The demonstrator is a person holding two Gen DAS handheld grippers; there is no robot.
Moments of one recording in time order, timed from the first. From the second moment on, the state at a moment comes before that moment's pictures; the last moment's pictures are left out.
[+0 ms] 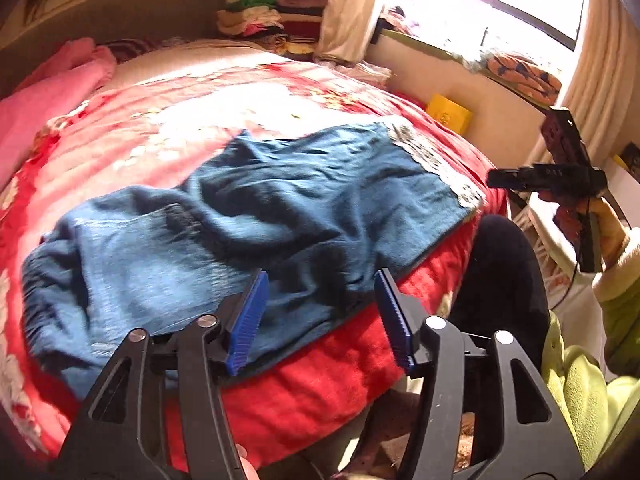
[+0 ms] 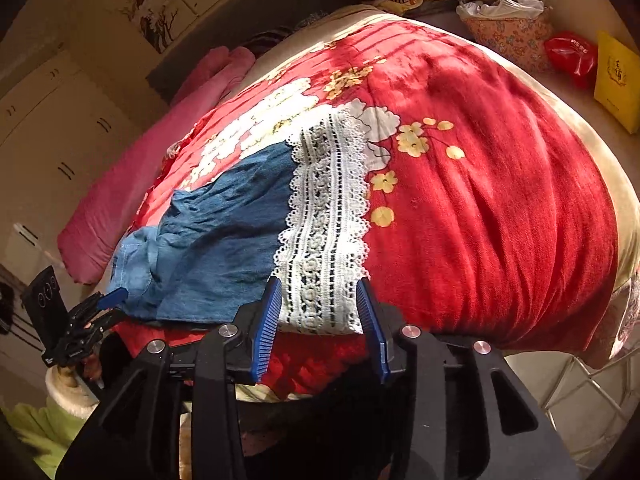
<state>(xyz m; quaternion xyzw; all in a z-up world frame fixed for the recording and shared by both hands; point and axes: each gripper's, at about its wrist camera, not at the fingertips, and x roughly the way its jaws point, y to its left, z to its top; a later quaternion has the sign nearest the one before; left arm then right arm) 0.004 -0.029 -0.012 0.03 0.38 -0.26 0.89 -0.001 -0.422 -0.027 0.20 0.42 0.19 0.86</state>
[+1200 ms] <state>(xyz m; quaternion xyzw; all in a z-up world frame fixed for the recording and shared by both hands) 0.022 0.167 -0.011 -0.22 0.40 0.01 0.89 0.034 -0.329 -0.016 0.10 0.45 0.25 0.85</state>
